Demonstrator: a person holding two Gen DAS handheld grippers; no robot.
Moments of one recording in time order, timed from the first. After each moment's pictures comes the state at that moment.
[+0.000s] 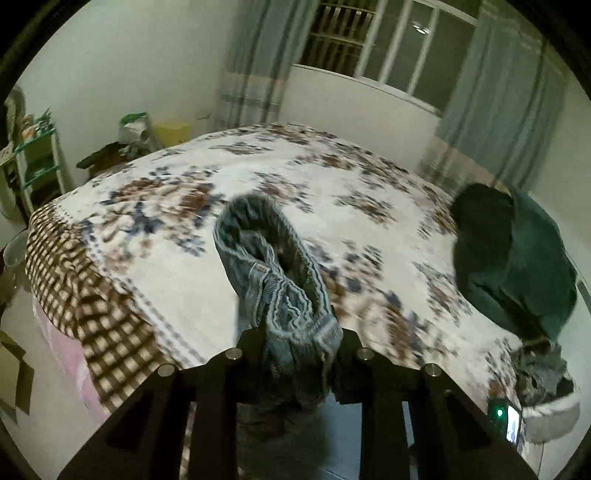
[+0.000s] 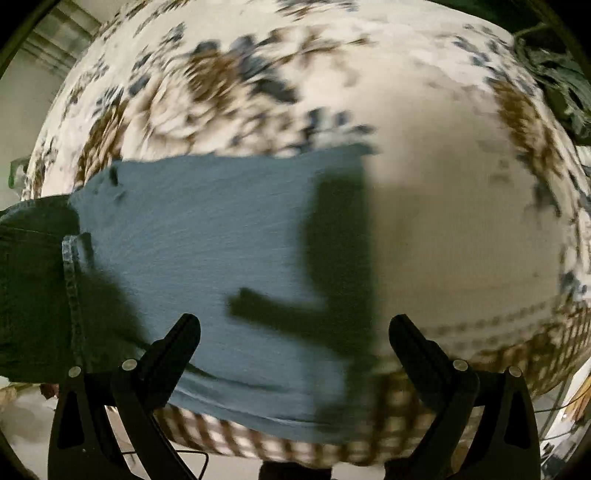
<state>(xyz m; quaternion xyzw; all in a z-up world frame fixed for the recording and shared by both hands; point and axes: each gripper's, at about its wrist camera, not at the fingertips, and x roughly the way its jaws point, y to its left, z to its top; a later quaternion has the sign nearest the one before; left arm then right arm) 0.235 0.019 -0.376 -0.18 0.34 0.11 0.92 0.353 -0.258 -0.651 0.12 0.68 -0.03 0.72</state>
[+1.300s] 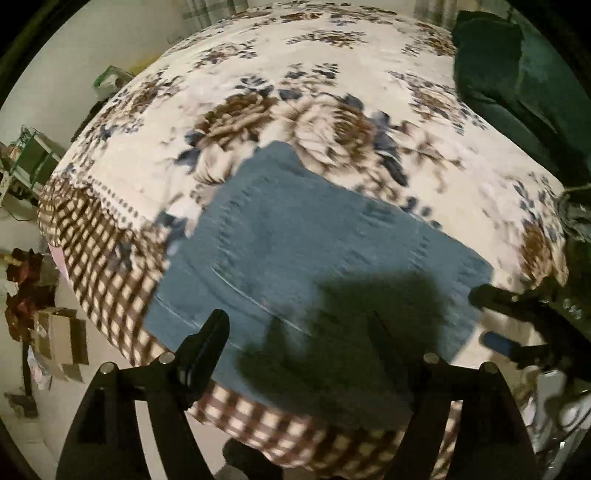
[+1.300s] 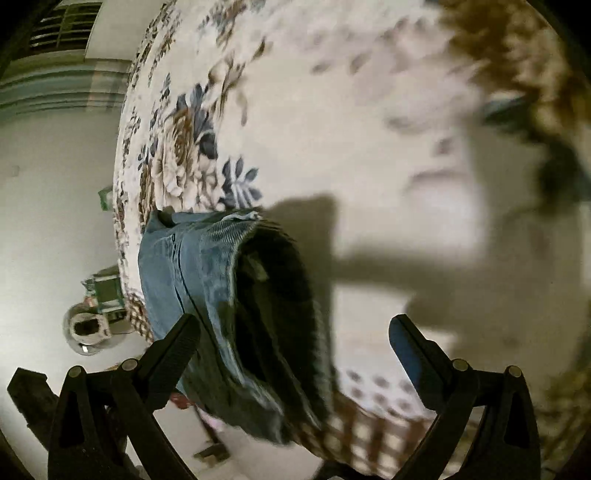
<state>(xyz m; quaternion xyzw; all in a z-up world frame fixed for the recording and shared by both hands) 0.251 -0.188 -0.479 -0.05 0.58 0.14 0.80 0.365 -0.460 -0.690 0.32 0.68 0.15 0.64</state>
